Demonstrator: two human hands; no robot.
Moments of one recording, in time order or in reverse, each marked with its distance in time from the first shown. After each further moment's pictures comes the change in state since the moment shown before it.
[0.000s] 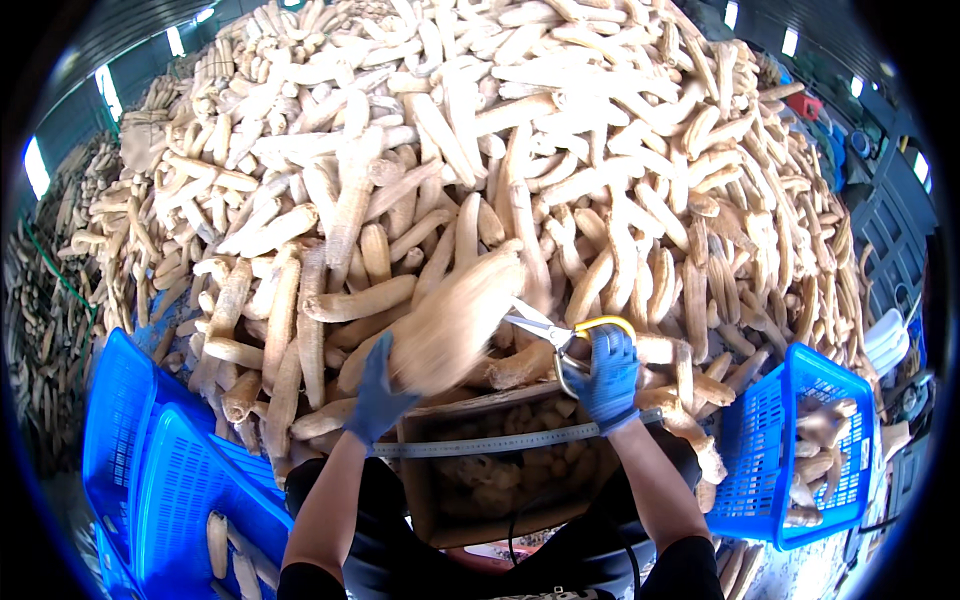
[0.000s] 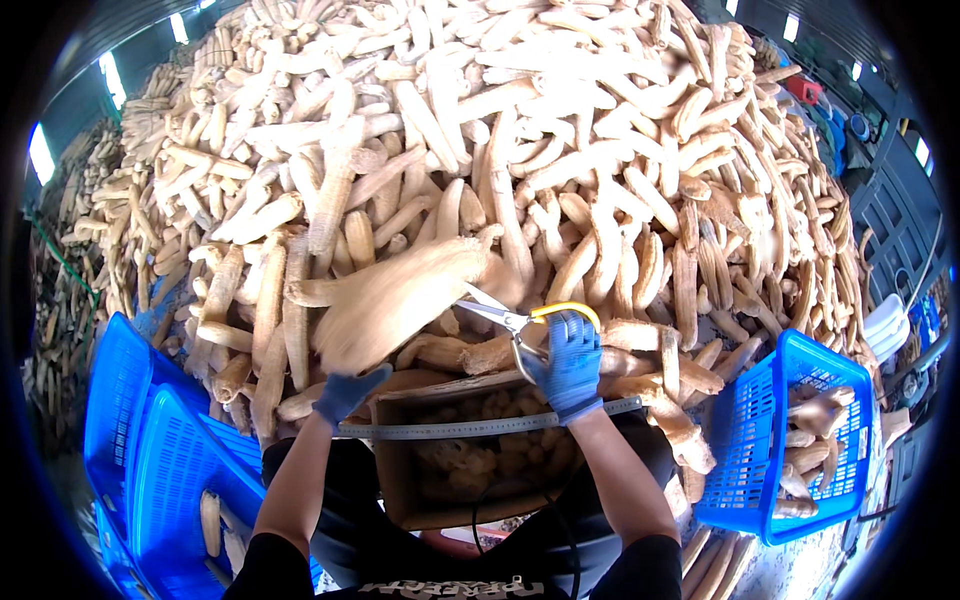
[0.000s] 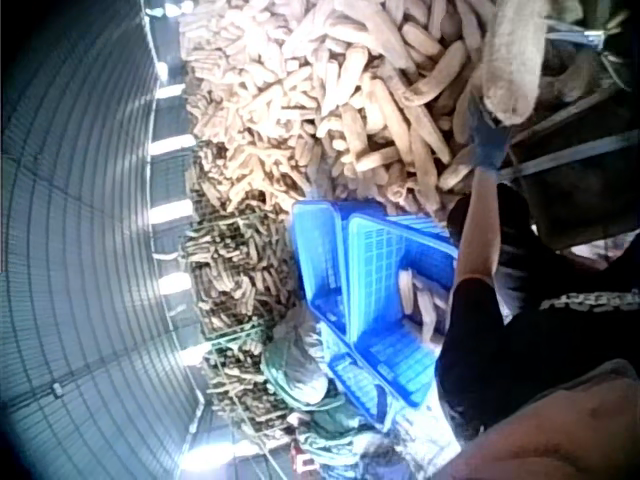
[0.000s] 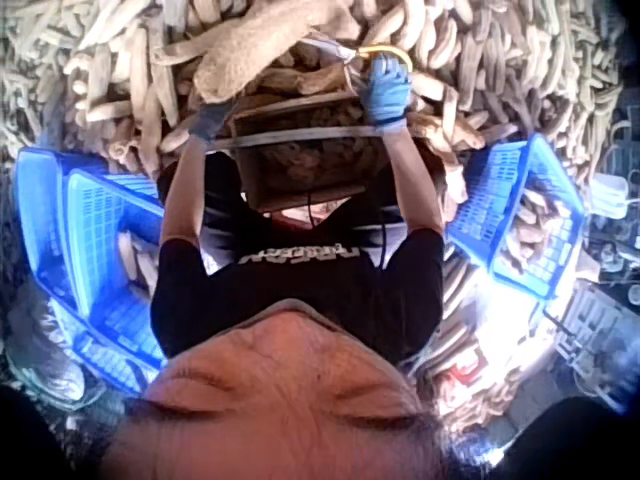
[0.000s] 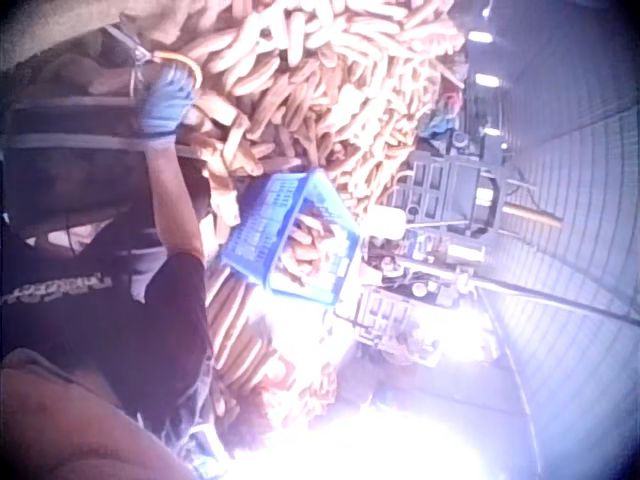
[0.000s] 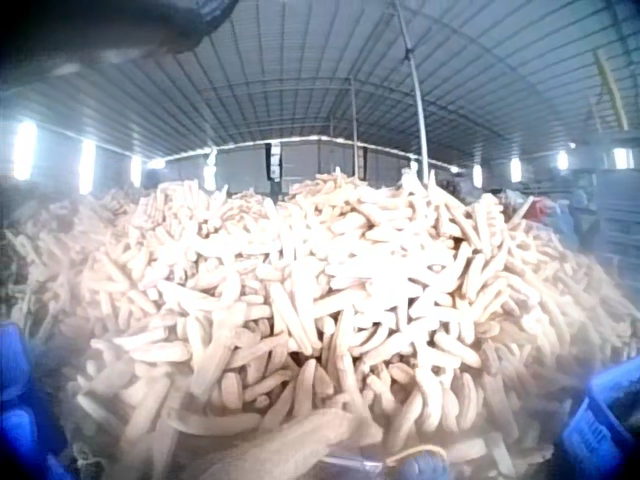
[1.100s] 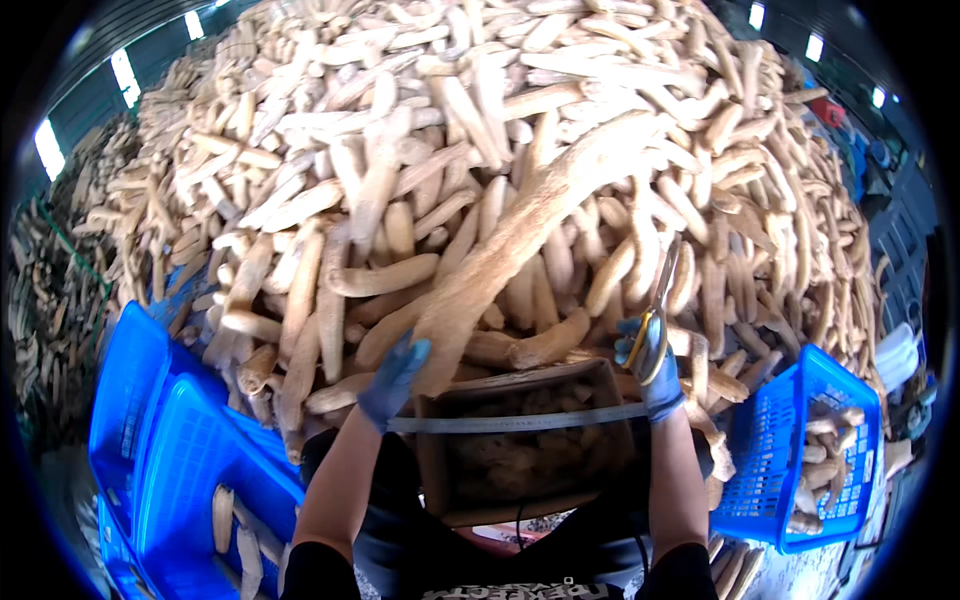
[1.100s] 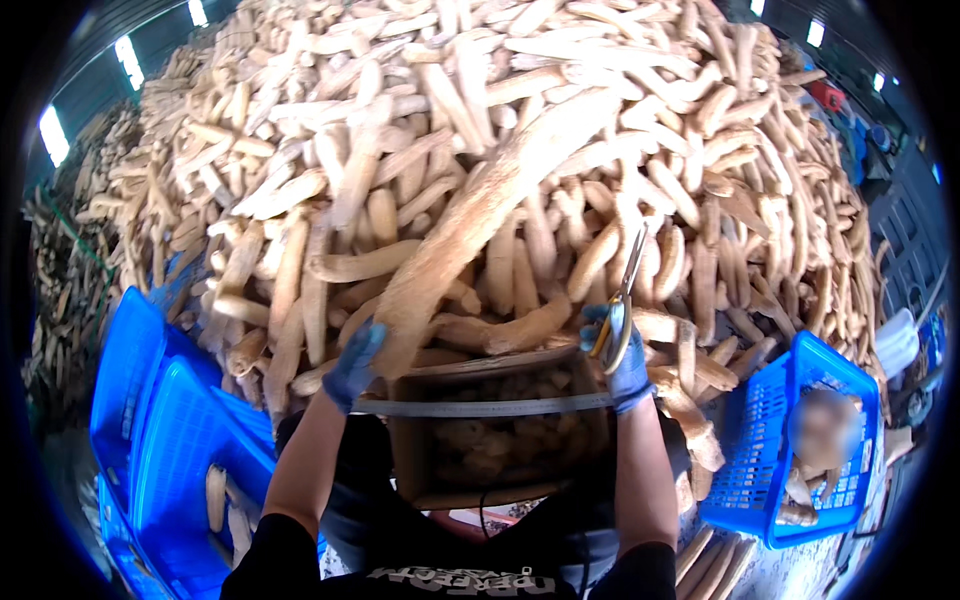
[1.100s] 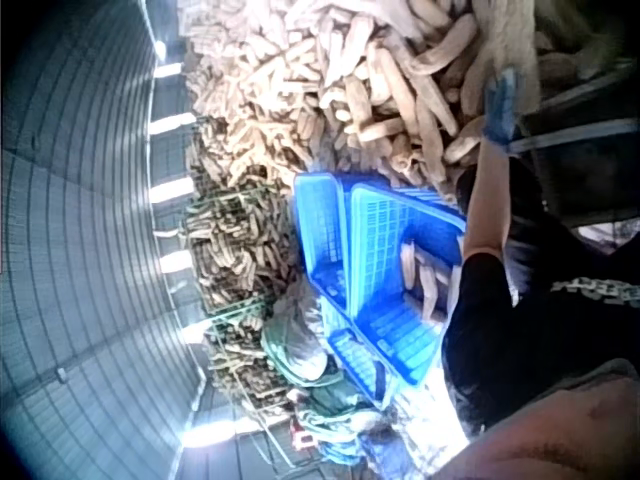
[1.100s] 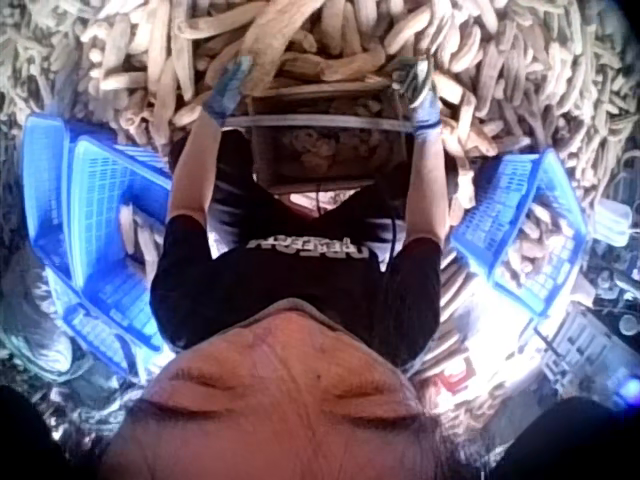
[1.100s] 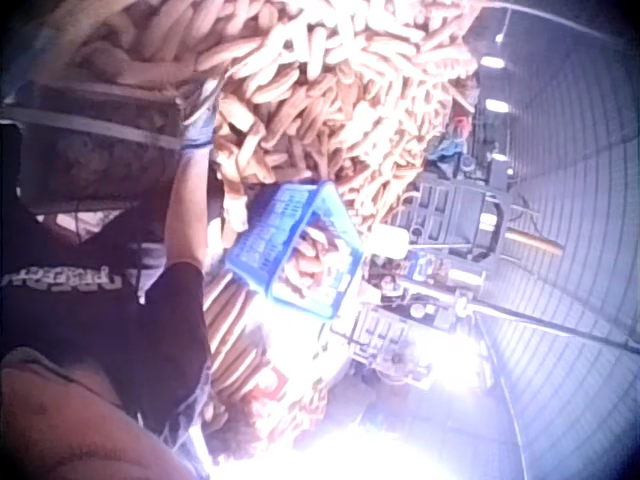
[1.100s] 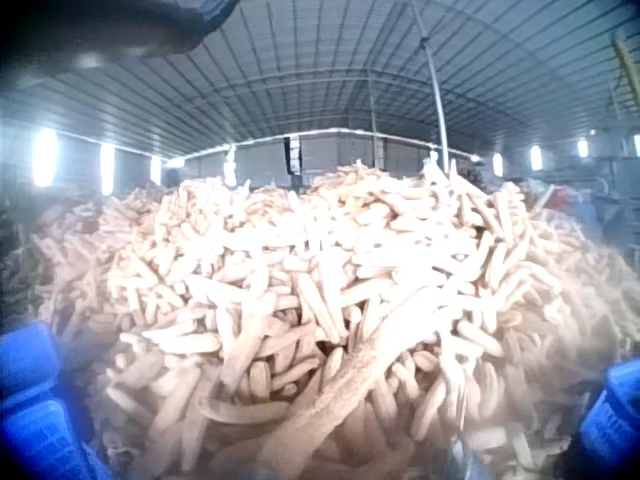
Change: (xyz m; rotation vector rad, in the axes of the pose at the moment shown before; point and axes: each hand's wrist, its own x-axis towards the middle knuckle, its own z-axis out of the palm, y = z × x) left_hand -0.015 0.089 0.014 -0.595 -0.114 -0.255; right_hand -0.034 0.050 -0.004 1.519 -0.111 0.918
